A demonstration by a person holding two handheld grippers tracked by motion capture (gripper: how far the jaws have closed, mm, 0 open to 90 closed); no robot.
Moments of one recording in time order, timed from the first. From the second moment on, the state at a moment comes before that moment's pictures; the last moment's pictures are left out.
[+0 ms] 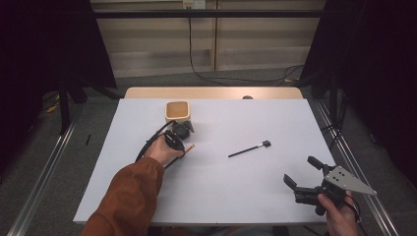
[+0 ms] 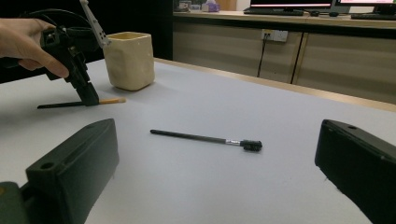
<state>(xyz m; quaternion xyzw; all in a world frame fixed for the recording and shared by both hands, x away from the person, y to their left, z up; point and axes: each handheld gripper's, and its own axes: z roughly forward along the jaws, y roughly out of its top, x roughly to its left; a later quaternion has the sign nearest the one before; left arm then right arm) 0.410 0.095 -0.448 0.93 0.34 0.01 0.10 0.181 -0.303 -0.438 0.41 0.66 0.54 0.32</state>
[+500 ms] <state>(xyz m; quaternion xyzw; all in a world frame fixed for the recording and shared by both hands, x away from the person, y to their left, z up) 0.411 0.104 -0.447 0.93 0.35 0.00 0.13 0.182 -0.303 -0.439 0.41 0.66 0.54 0.32</state>
